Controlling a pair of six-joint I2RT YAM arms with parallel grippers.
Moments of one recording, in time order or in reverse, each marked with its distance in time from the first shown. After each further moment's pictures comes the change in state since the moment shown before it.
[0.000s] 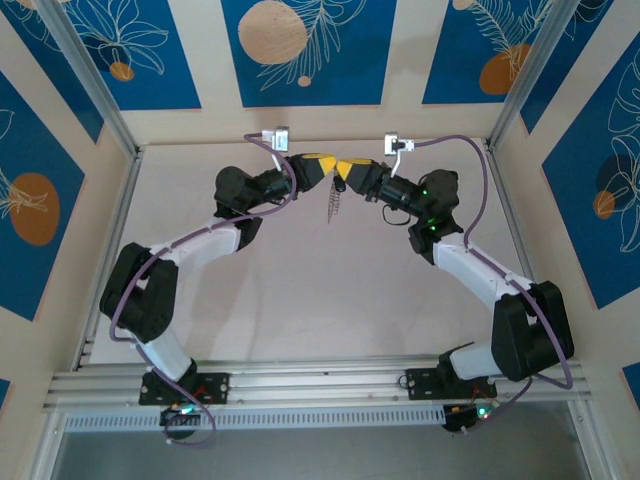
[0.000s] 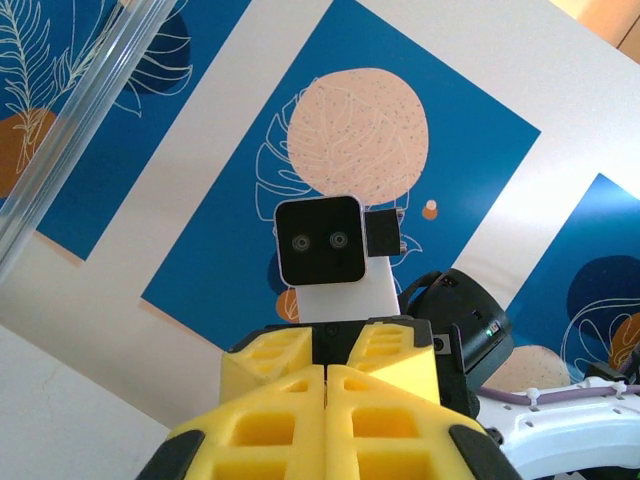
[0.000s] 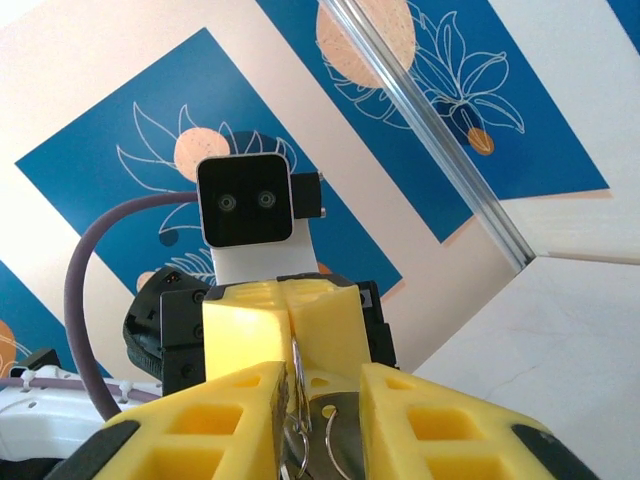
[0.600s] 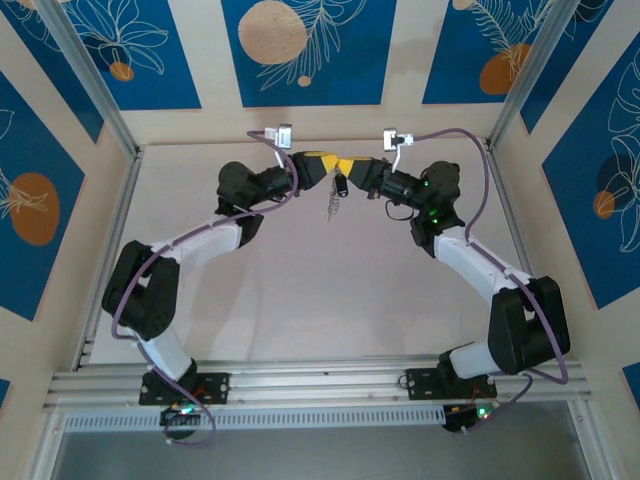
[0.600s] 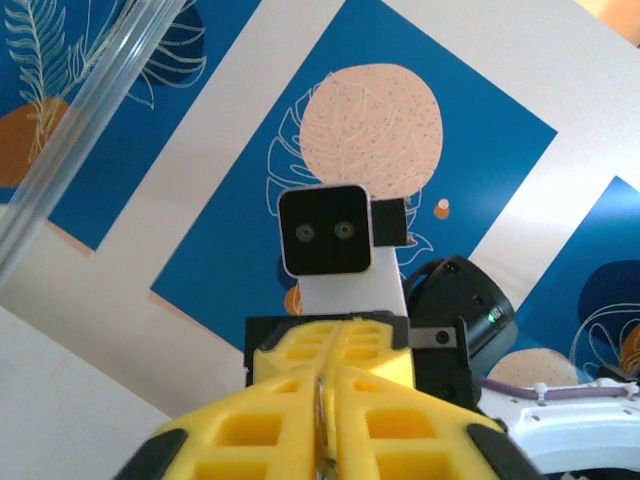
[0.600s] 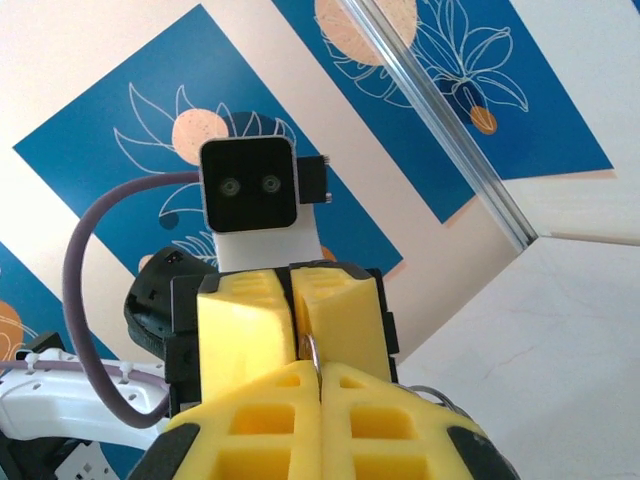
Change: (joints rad) left arm 0.007 0.016 0.040 -0.066 0.009 0.017; right arm -0.055 0.034 0.060 -0.063 -0.092 -0.004
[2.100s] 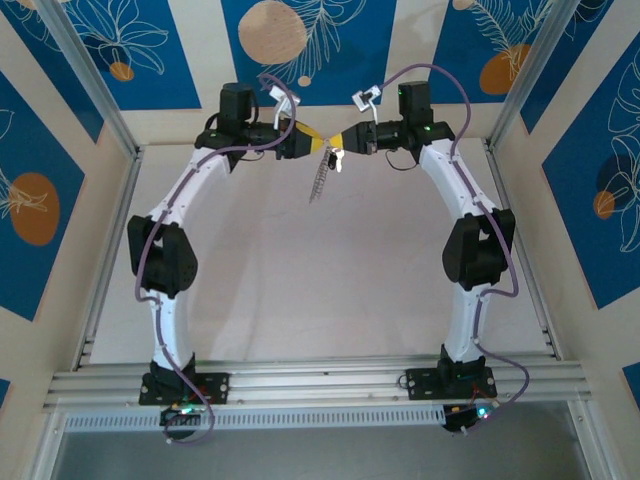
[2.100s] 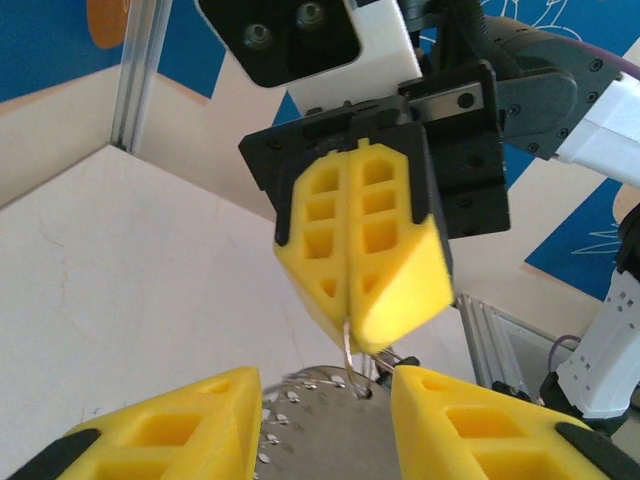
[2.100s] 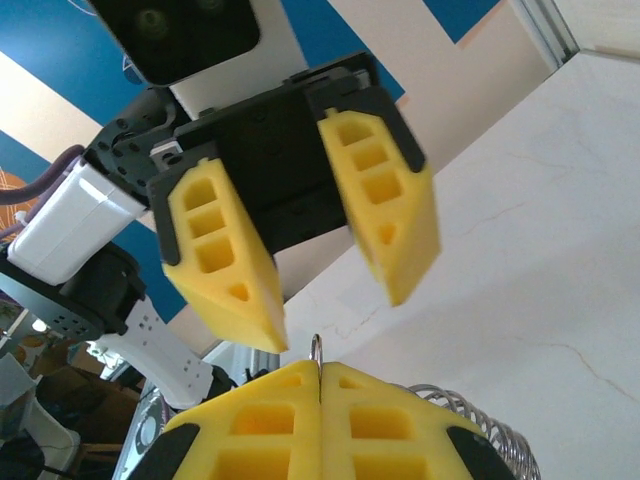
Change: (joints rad) left arm 0.206 0.349 0.848 -1.375 0.379 0.901; right arm -0.090 0.616 1.031 -1.276 -0.473 -0.697
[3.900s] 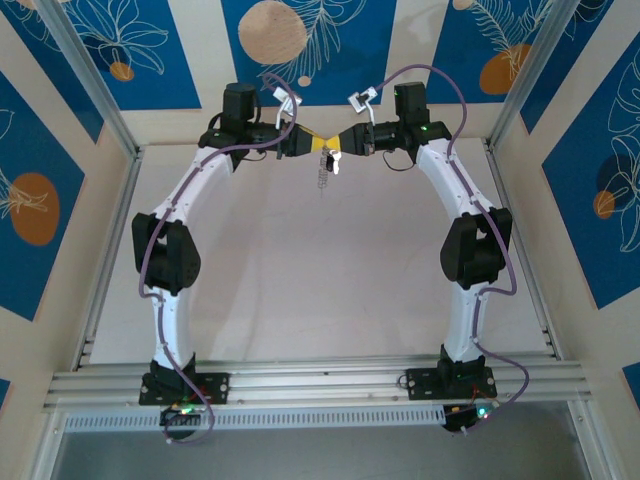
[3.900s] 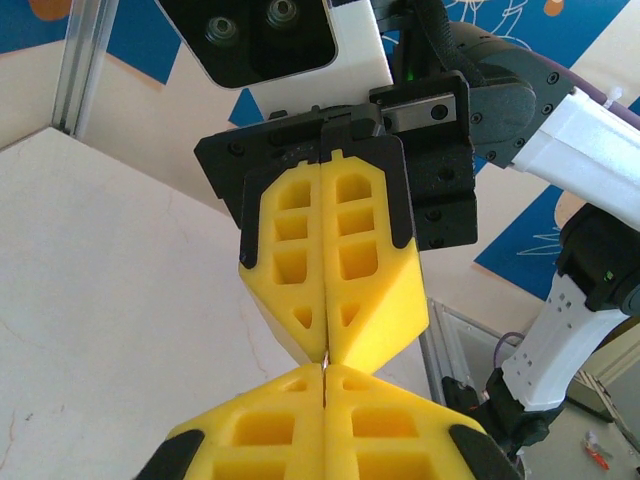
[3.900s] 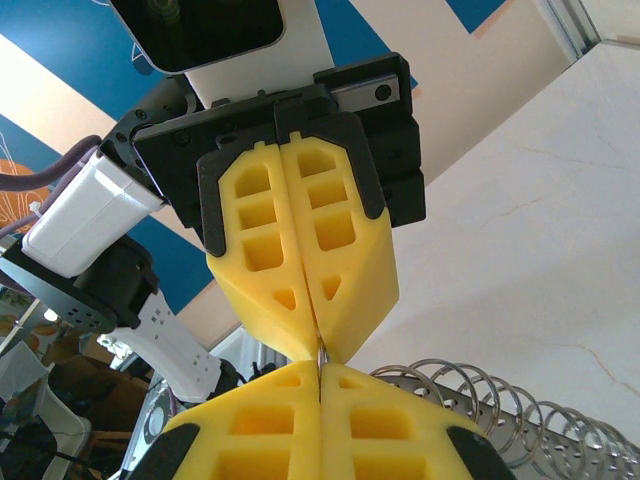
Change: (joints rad) left arm -0.014 0.026 0.019 0.018 0.085 -0.077; right arm 0.017 0.016 0.017 -0.015 -0.015 -0.015
